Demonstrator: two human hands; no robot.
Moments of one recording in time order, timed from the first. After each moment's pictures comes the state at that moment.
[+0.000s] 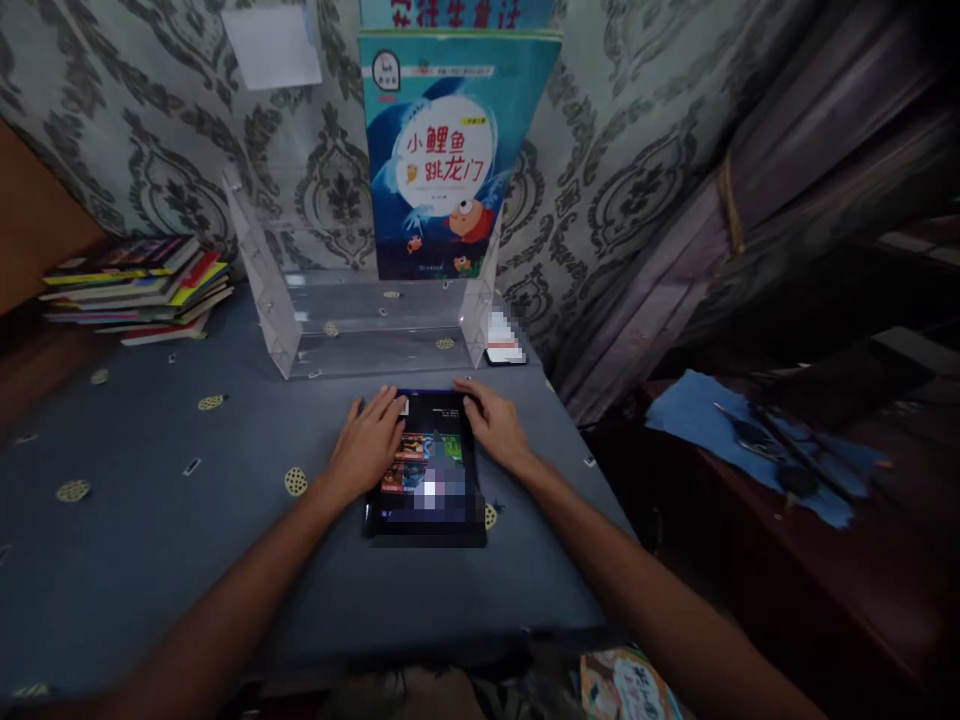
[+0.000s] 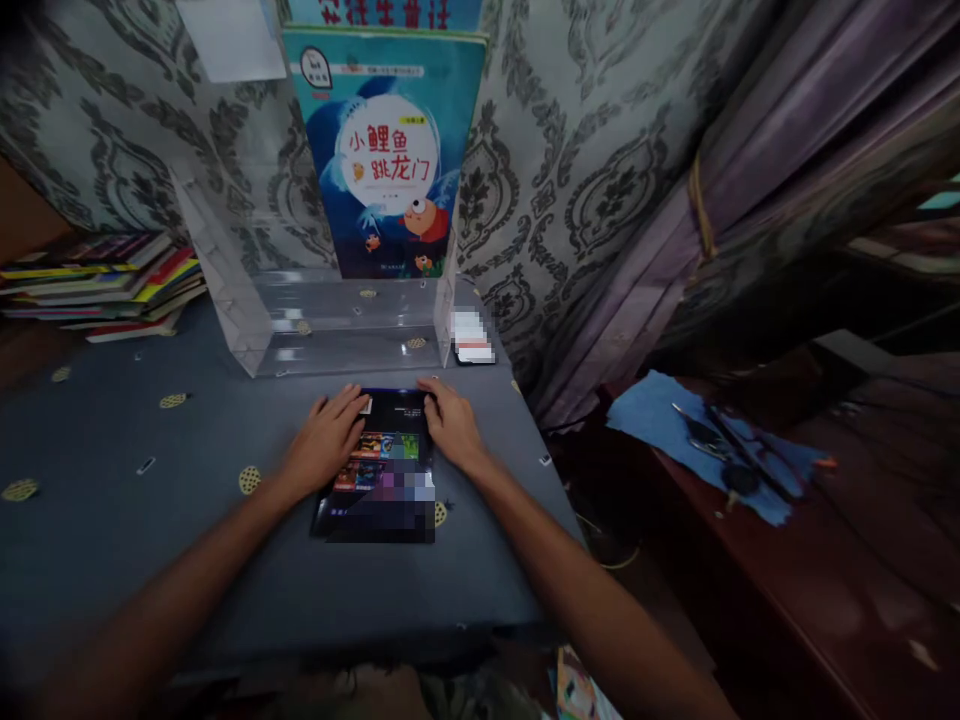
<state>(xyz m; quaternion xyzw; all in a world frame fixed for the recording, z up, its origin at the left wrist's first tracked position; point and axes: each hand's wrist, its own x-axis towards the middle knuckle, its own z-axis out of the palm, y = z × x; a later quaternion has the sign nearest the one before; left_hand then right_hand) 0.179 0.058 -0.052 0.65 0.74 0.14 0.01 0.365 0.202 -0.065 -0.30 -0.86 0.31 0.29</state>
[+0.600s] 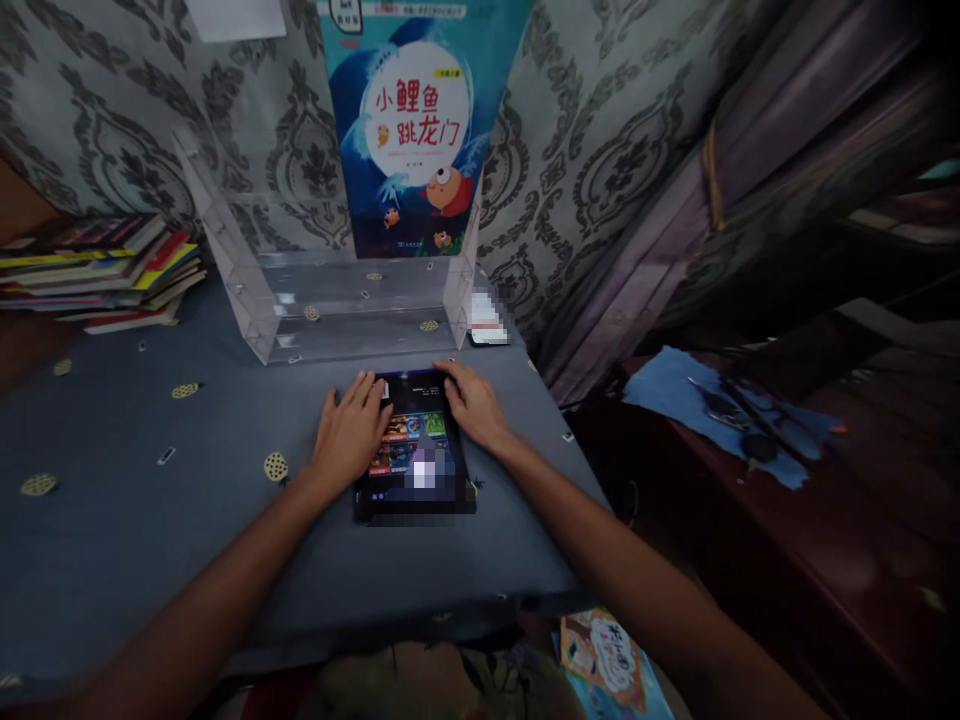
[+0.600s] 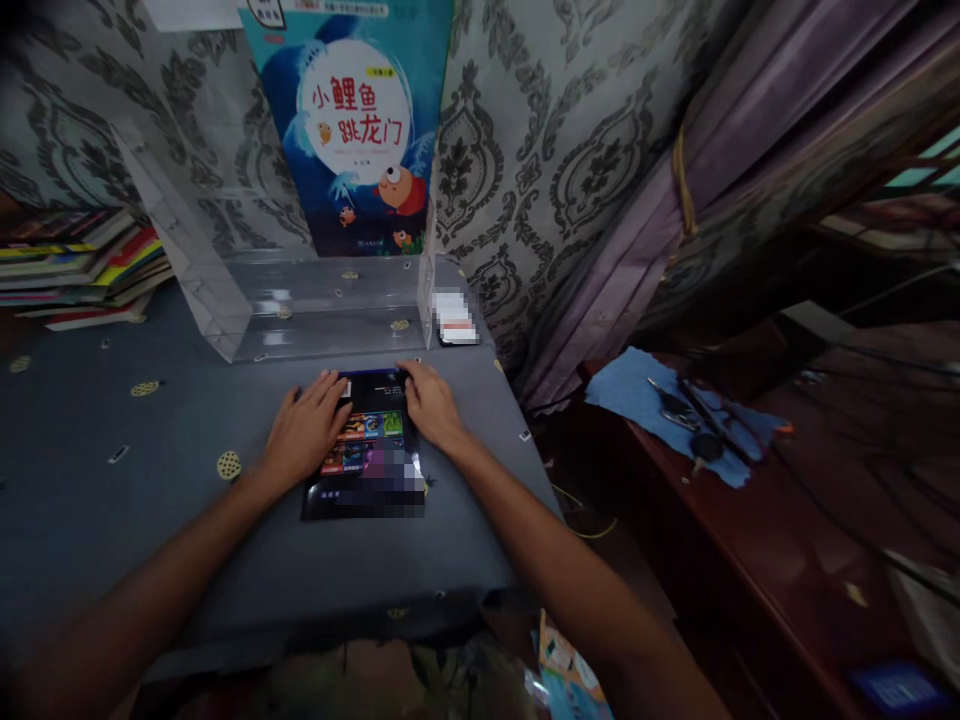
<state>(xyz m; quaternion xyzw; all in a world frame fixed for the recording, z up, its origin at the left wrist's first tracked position) 0.194 0.055 -0.045 0.62 0.78 0.12 -0.01 0.362 0.201 -0.067 -0.30 -0.88 0.26 0.27</state>
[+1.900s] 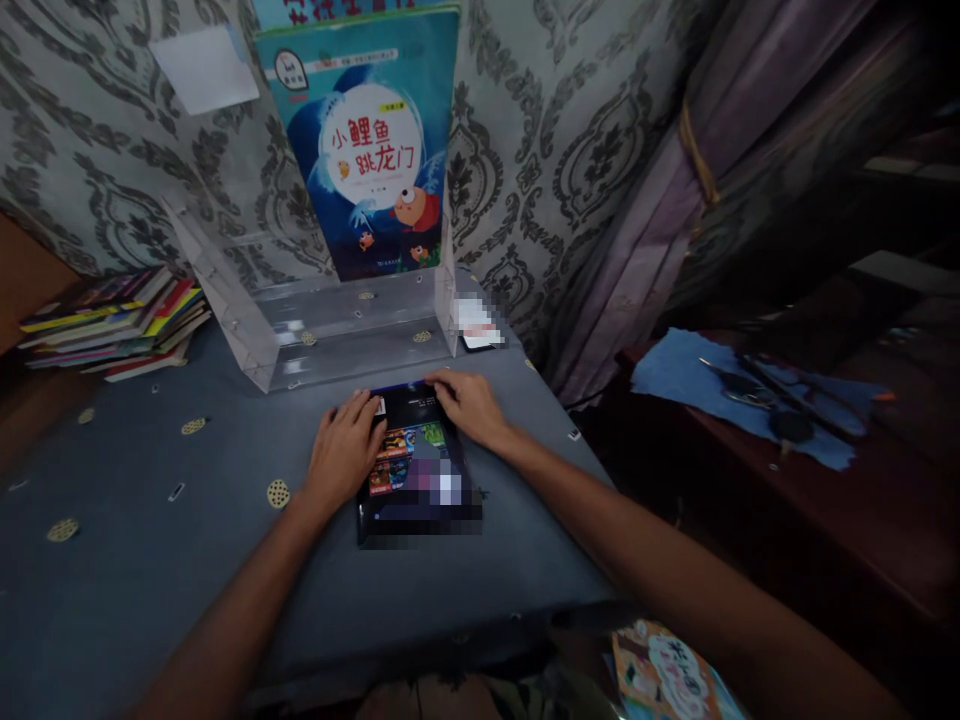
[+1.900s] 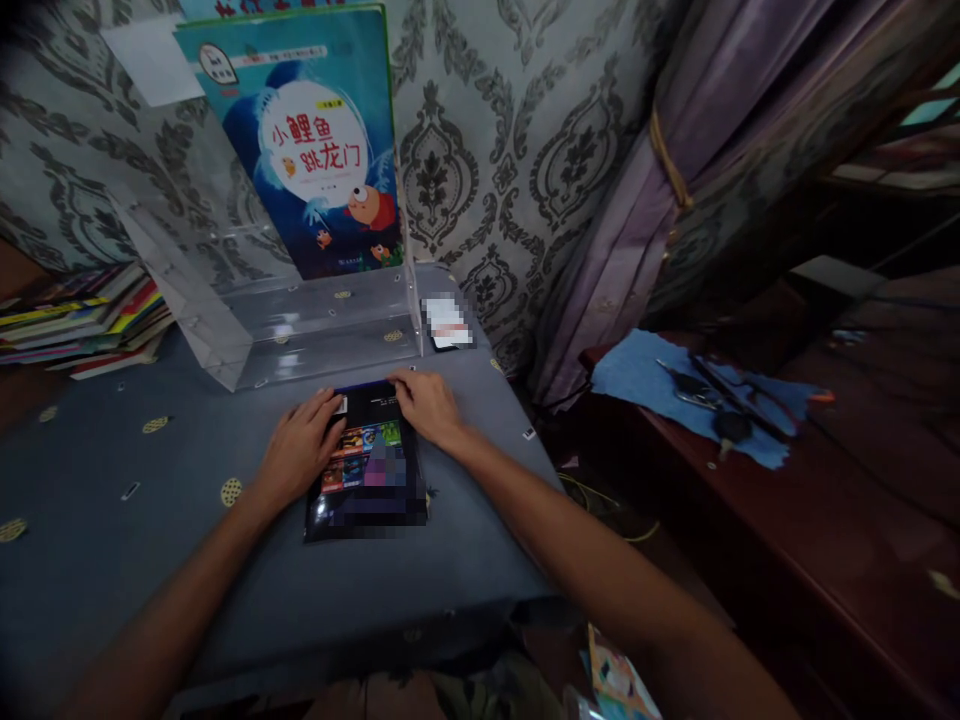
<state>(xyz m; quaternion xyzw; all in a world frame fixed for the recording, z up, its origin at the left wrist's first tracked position) 0.186 0.053 -0.045 0.65 0.75 0.13 -0.07 0.355 0.206 -0.050 -0.32 -0.87 0.25 0.26</state>
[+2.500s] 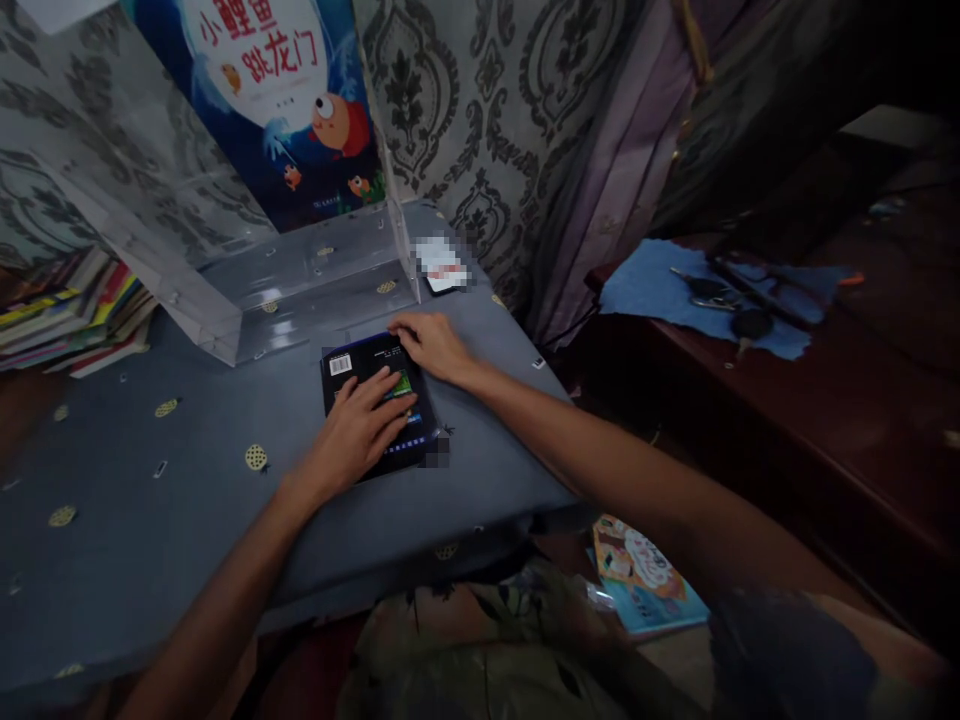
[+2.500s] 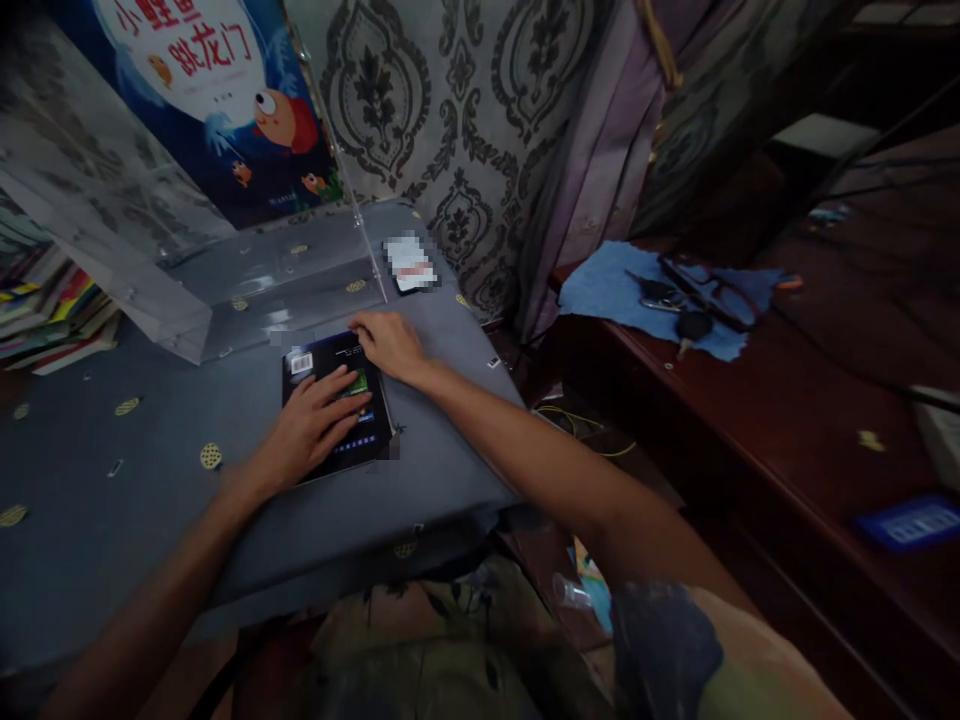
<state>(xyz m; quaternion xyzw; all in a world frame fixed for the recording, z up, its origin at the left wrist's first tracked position) 0.228 0.036 -0.031 0.80 0.59 0.13 0.02 0.353 0.210 -0.049 -0.31 -0.86 0.29 0.27</state>
